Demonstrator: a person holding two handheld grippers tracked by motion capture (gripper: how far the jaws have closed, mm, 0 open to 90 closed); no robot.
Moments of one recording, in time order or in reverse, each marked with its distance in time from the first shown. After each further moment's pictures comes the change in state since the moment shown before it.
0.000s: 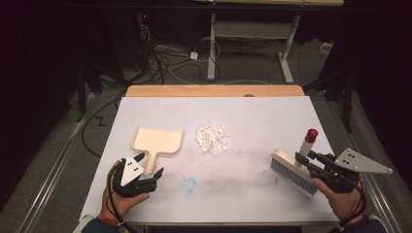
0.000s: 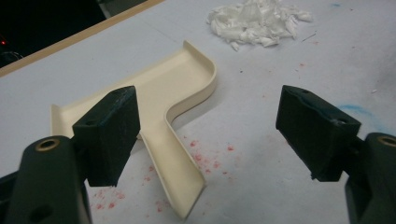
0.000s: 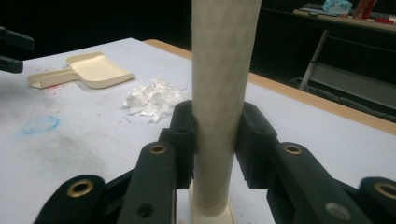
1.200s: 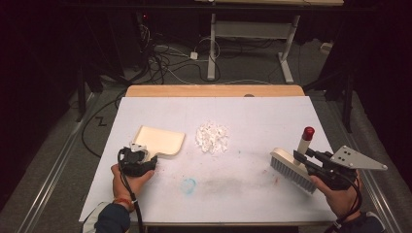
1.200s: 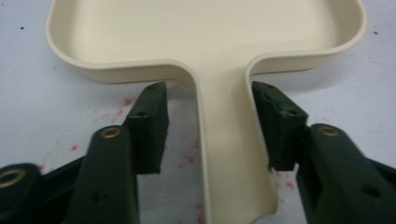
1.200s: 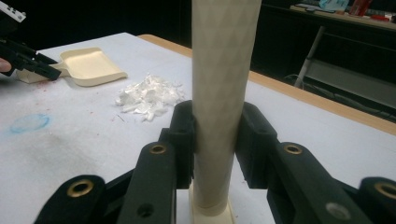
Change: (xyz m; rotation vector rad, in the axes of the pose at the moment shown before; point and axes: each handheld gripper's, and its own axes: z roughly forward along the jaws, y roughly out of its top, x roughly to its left) left arm 0.037 -0.002 0.064 0.326 0.098 -0.363; right arm -0.001 0.002 0.007 0.021 -0.019 -0.010
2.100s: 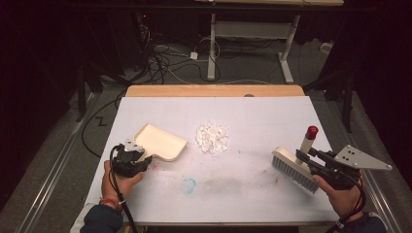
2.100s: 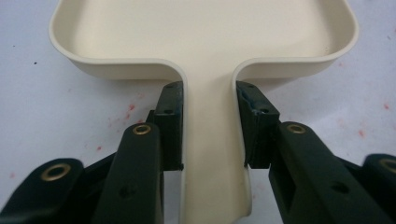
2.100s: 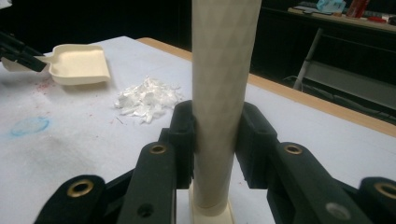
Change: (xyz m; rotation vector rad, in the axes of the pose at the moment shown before) left arm 0.006 0.008 -0.037 0.028 -0.068 0.158; right arm -0.004 0.001 -0.005 -0.010 -0.003 0.009
